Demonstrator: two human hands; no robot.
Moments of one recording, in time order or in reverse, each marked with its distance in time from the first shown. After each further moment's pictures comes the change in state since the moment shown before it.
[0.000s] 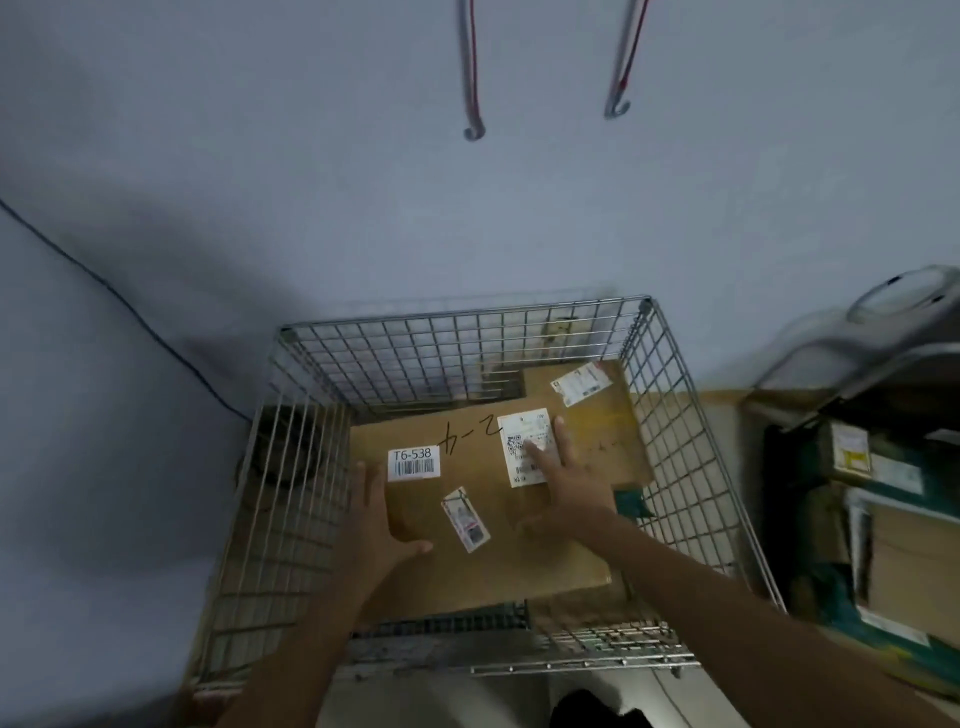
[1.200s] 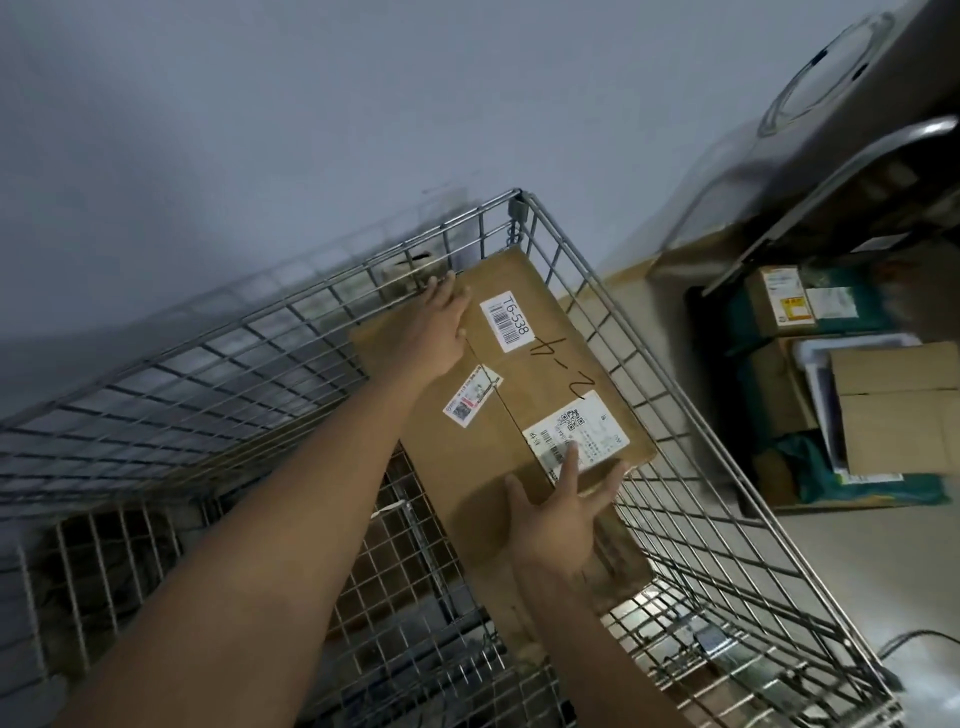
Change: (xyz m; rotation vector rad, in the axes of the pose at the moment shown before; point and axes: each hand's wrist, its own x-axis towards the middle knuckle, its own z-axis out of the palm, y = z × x) left_hand 0.354 0.273 0.175 0.504 -0.180 0.767; right_hand 0.142 0.095 0.118 0.809 0.548 1.083
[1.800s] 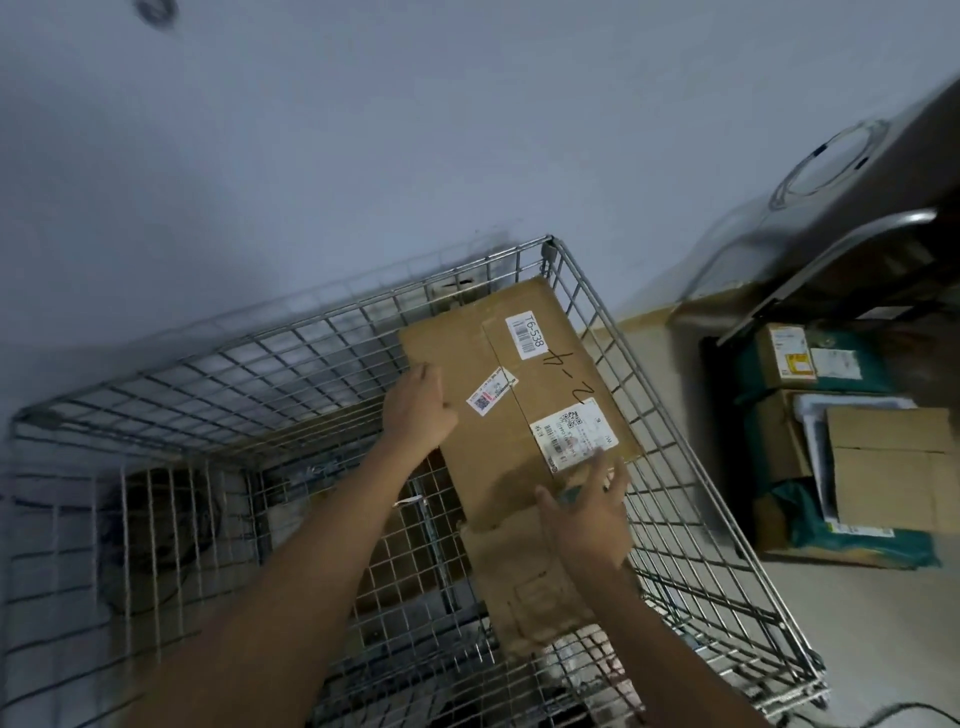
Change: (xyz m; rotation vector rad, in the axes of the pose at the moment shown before) left_hand -0.135 0.013 -0.020 -0.232 0.094 -0.341; right_hand -0.006 0.012 -0.078 -0.340 -0.191 -0.260
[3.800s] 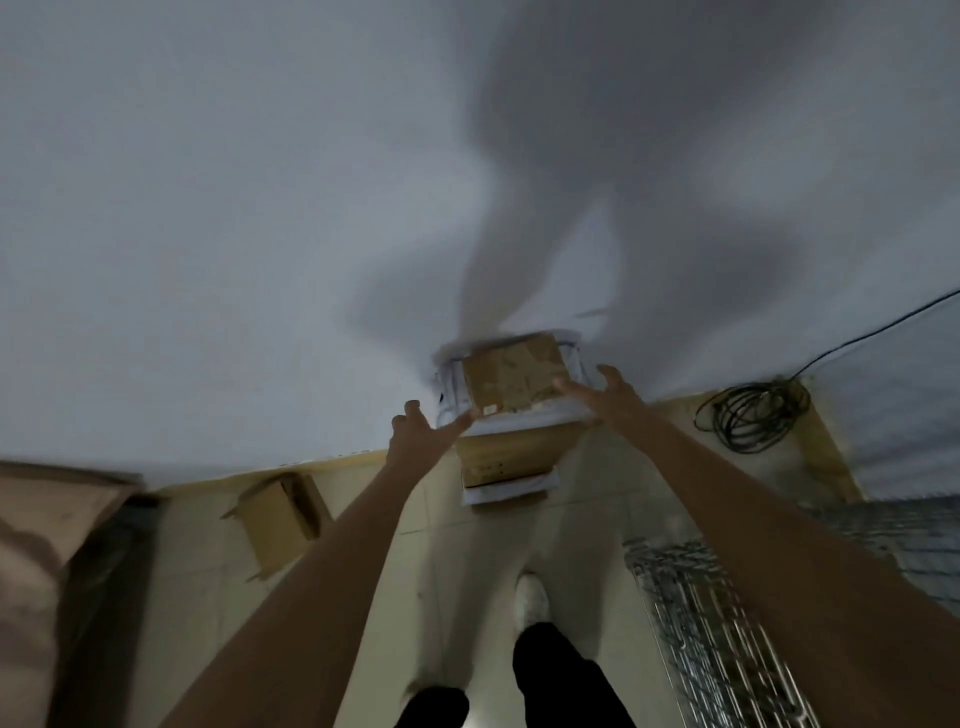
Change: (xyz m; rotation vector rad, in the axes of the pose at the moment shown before) left_hand -0.937 -0.427 0.058 -1.221 0.804 -1.684; right_hand -0.766 -0.199 0.384 -0.755 -1.129 -1.125
